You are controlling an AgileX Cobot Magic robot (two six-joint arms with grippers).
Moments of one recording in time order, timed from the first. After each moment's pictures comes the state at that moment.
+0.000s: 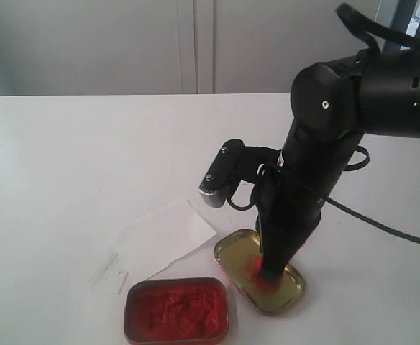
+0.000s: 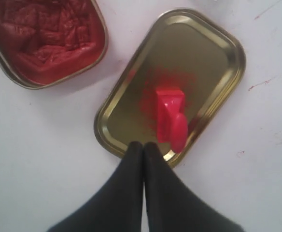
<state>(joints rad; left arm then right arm) 0.00 0.00 0.02 -0.09 0.52 0.13 0.61 1.66 -1.11 0.11 0.95 -0.66</state>
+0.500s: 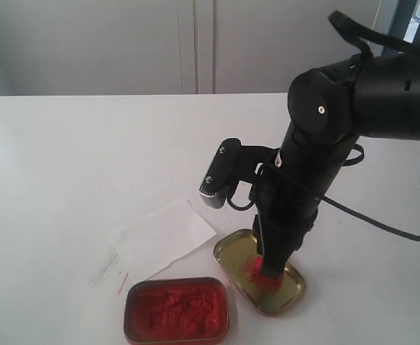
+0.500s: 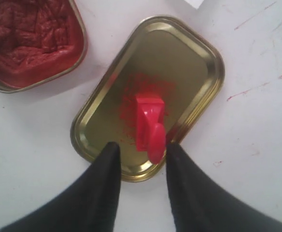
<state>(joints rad) 0.00 0.00 0.02 -0.09 0.52 0.13 0.61 1.67 -1.11 0.07 0.90 -0.70</state>
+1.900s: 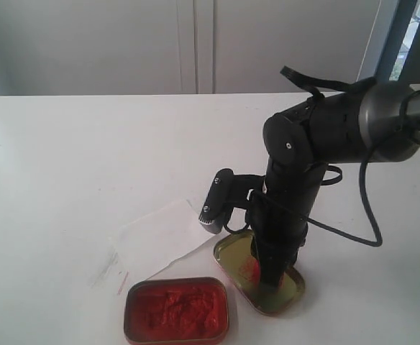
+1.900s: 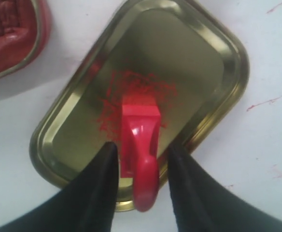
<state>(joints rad) 0.00 0.00 0.02 -0.09 0.52 0.13 0.61 1.83 -1.11 0.00 0.83 -0.68</state>
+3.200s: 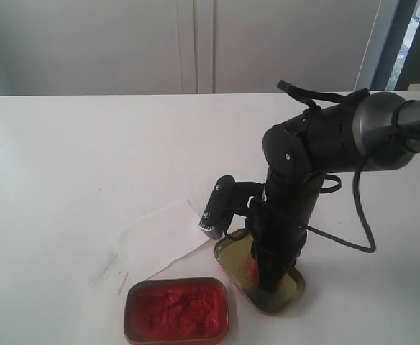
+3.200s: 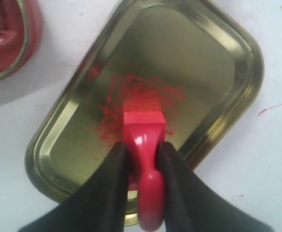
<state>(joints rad) 0.00 0.00 0.02 -0.09 0.52 0.13 0.61 1.85 -1.08 0.00 0.78 -0.66</state>
